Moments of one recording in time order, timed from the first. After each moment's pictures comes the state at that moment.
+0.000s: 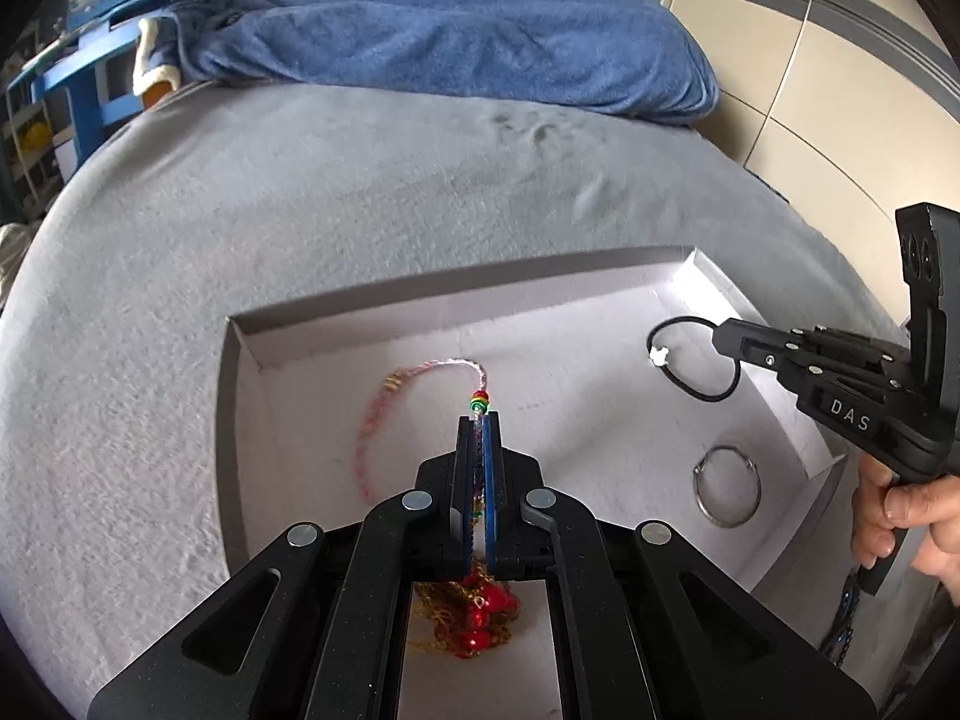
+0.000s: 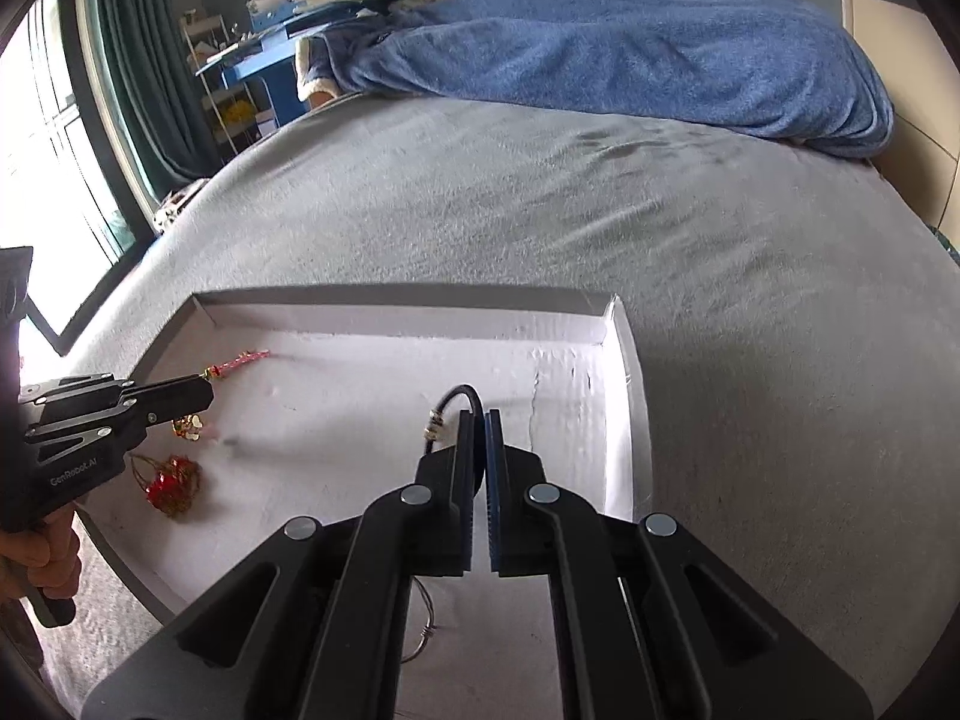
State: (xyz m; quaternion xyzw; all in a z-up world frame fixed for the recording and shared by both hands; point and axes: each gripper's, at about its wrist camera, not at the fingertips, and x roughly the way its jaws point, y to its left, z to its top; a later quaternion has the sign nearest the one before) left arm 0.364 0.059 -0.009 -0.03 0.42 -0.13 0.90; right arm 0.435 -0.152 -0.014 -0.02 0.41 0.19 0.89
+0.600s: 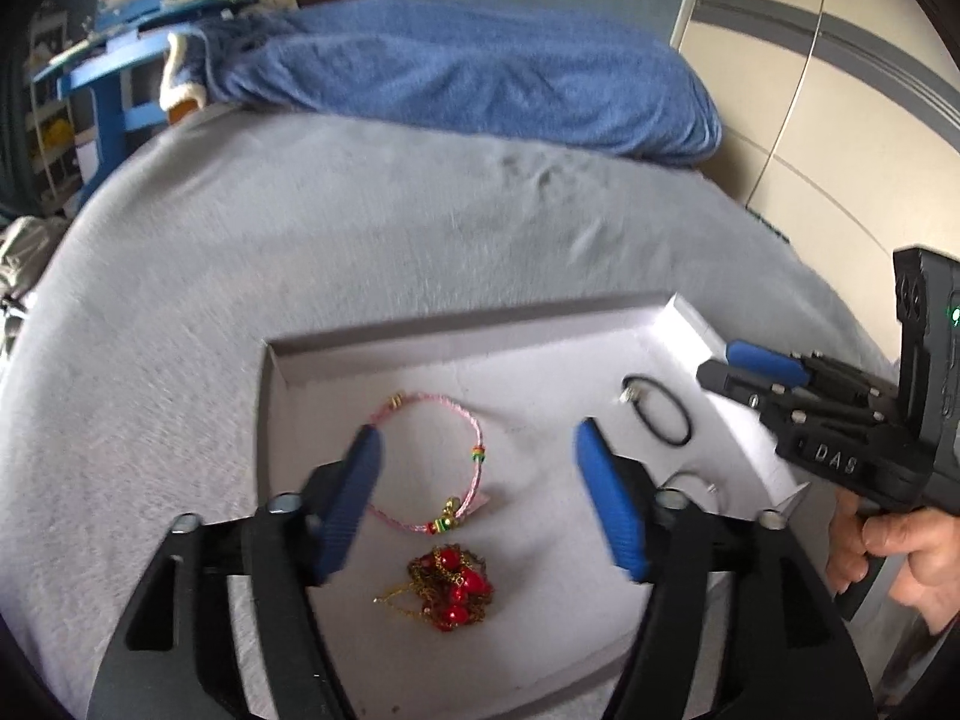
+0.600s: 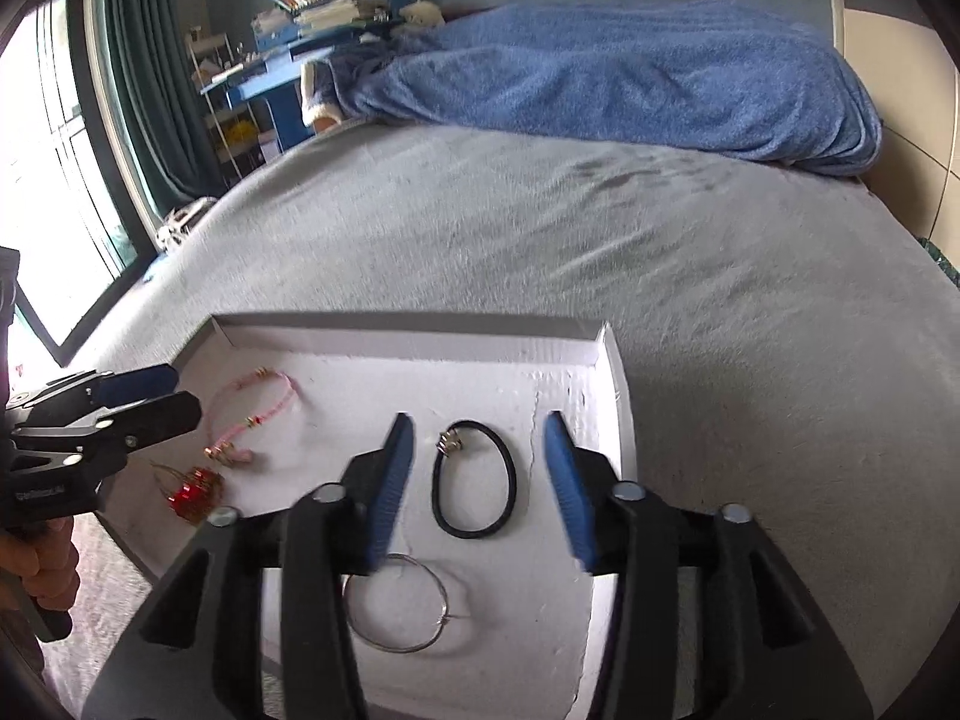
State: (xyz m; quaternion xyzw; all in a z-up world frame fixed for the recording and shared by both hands) left arm 0.339 0.062 0.024 -0.05 0.38 -0.11 0.92; right arm 0.418 -0.158 0.008 -0.01 0.38 0.19 0.91
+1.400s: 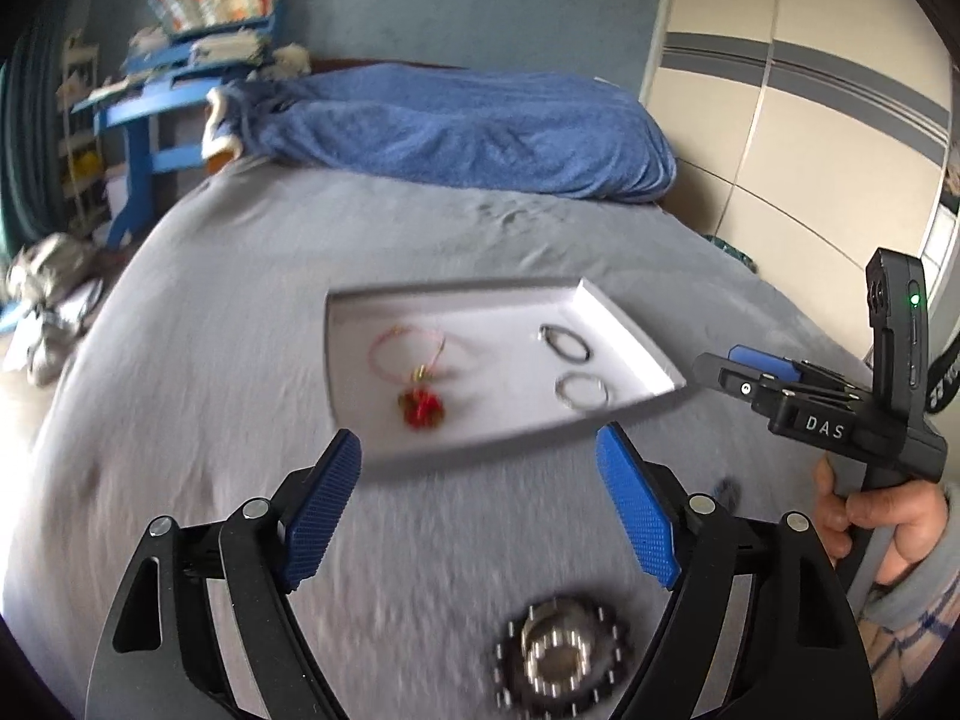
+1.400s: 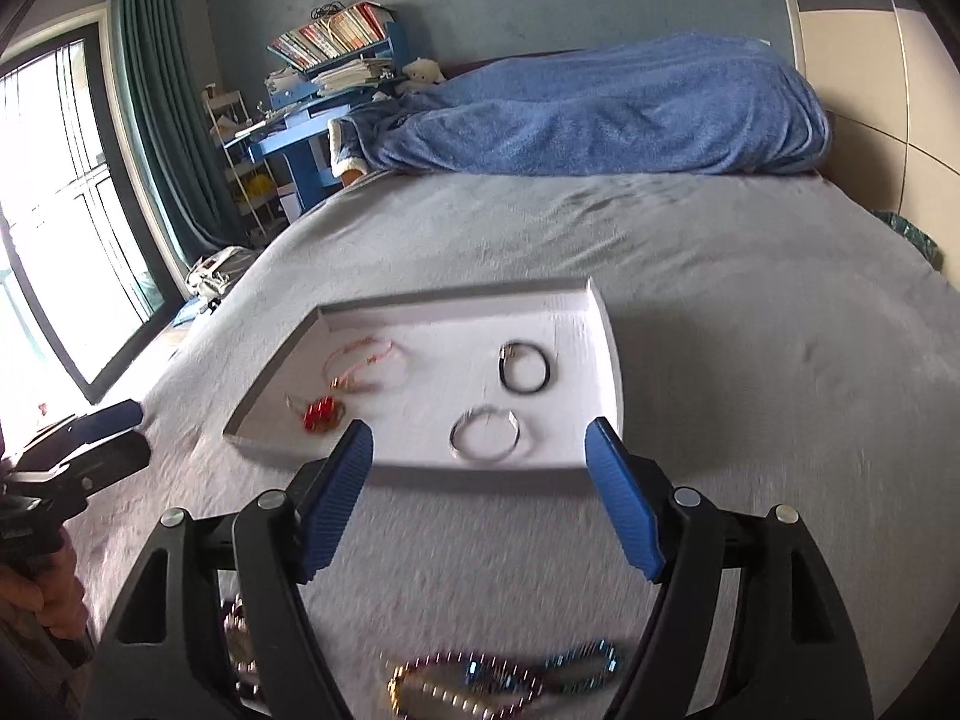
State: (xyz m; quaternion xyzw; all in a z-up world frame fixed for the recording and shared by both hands) left arm 0.165 0.067 0.060 -0.06 0.32 -0.10 0.94; right arm 0.276 -0.186 0.044 0.04 0.33 0.19 0.92
